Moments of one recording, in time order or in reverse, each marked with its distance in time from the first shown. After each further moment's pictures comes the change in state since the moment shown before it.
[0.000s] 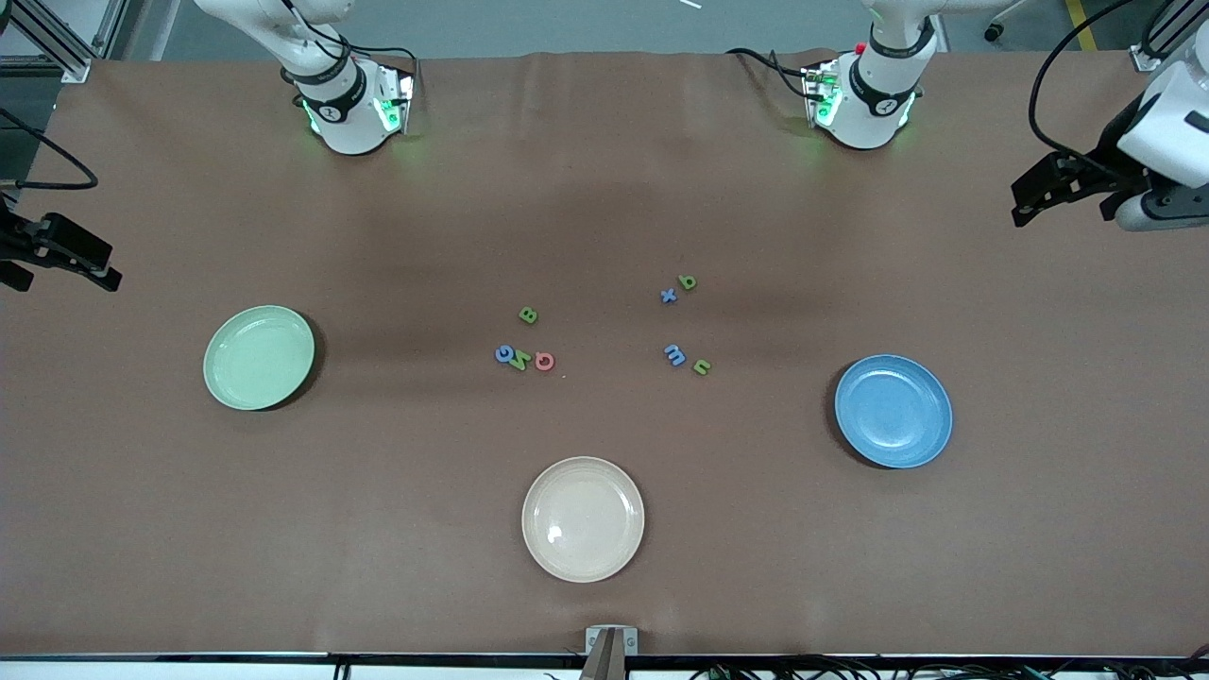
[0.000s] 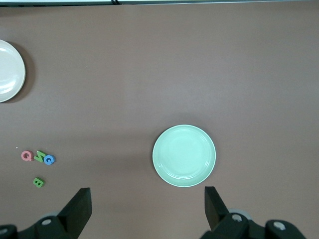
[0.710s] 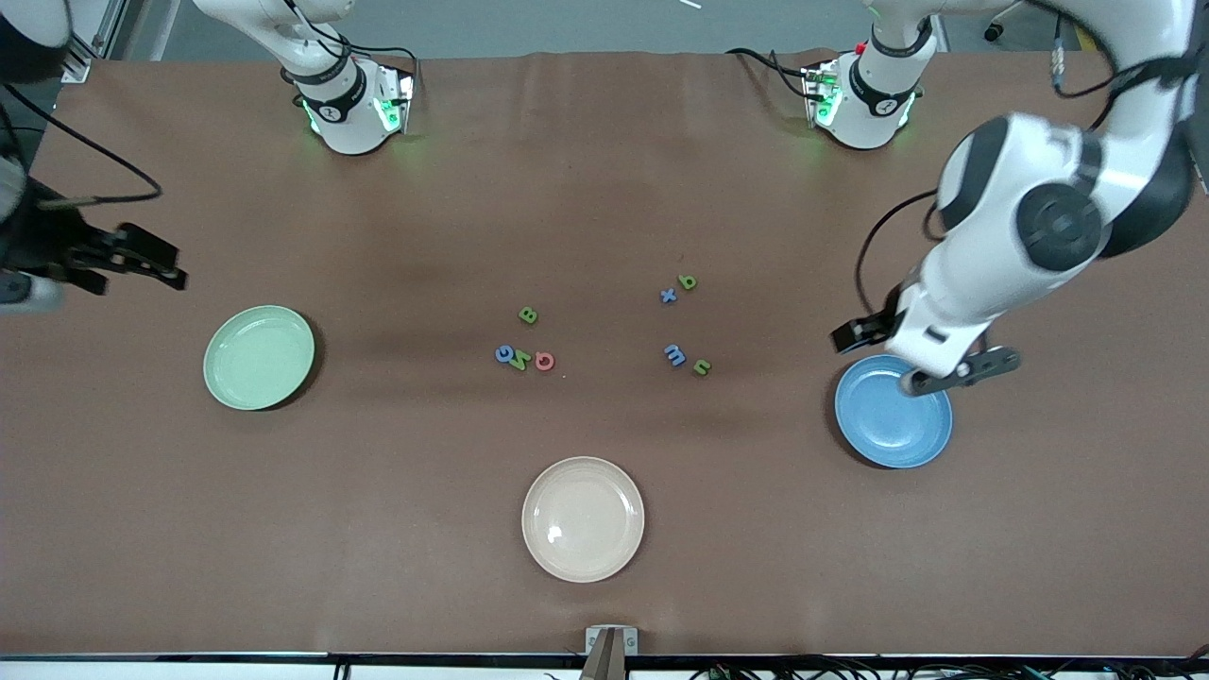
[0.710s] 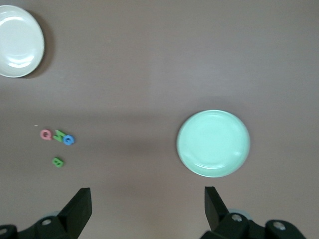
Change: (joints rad) left arm -0.066 0.416 -0.180 -0.017 0.000 0.356 -0.559; right arm 0.055 0.013 0.017 -0.129 0.088 0.048 0.018
